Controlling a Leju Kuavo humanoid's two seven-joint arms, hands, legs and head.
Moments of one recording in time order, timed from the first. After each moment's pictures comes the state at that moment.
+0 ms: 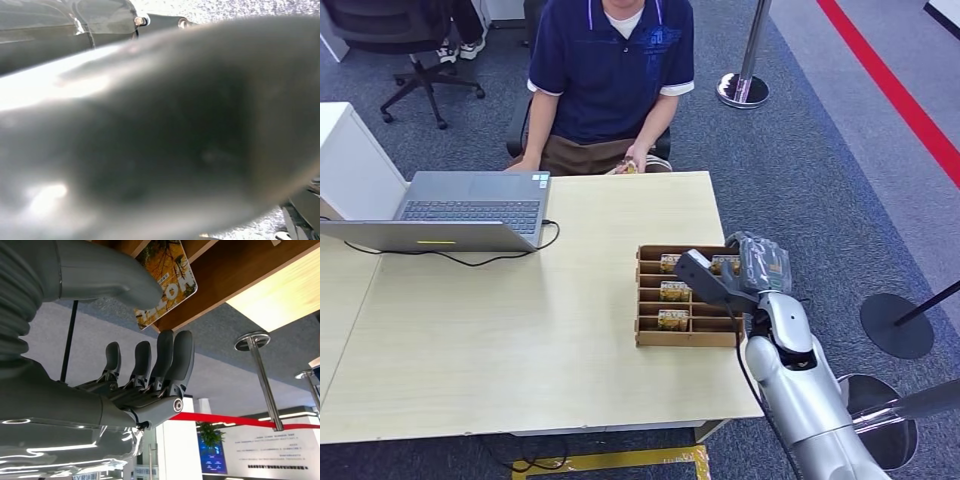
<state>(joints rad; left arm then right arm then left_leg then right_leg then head) -0.11 -0.10 1.20 -0.20 -1.31 0.09 -0.03 -0.30 -0.05 0.20 -1.35 1.16 -0.09 0.24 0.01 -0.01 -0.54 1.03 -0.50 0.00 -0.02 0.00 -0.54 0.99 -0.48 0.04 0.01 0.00</state>
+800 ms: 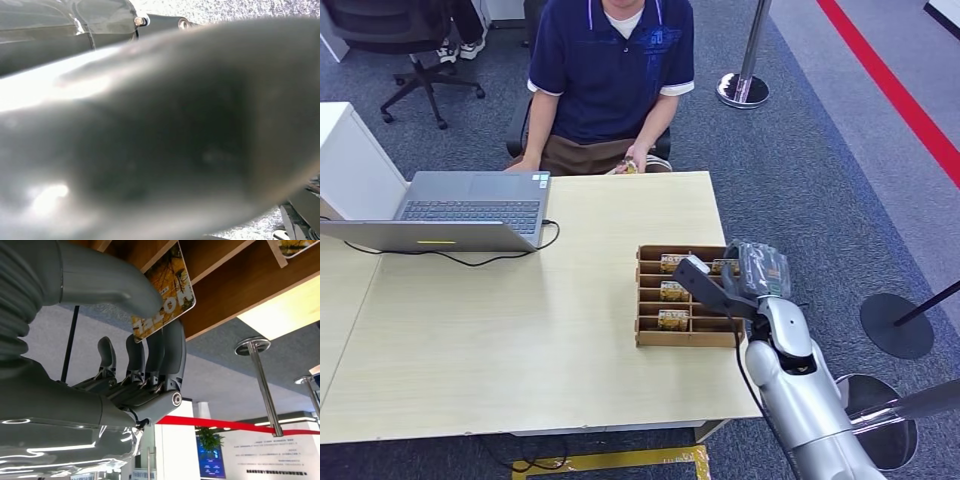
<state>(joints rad) -0.11 -0.10 1.20 -0.20 -1.31 0.09 -0.03 -0.28 -0.05 0.20 -1.35 1.16 -0.08 0.23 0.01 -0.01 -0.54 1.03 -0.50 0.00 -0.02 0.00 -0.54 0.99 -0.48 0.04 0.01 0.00</state>
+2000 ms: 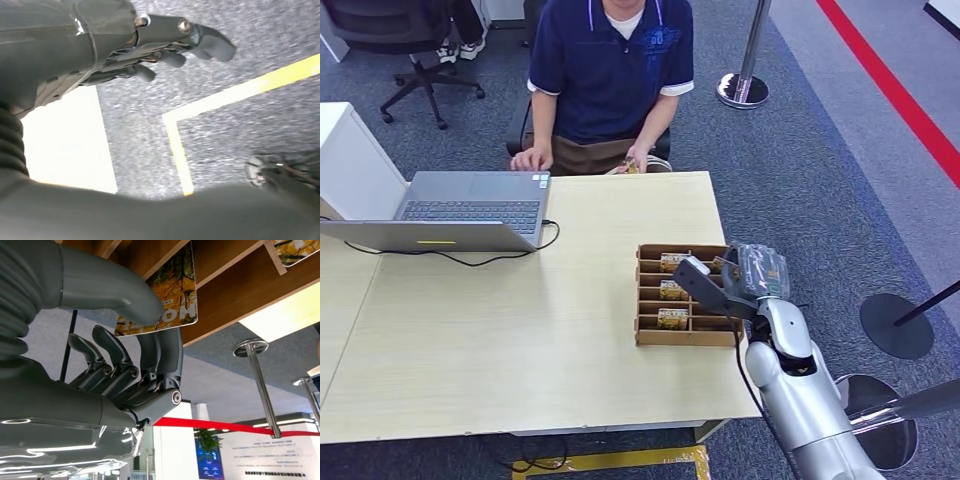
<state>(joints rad) -0.10 -0.10 1.19 -0.20 -1.33 0.06 -0.07 -0.28 -0.05 0.20 -1.35 1.15 -0.08 0.22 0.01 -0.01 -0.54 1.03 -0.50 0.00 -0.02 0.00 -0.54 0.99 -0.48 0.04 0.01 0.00</state>
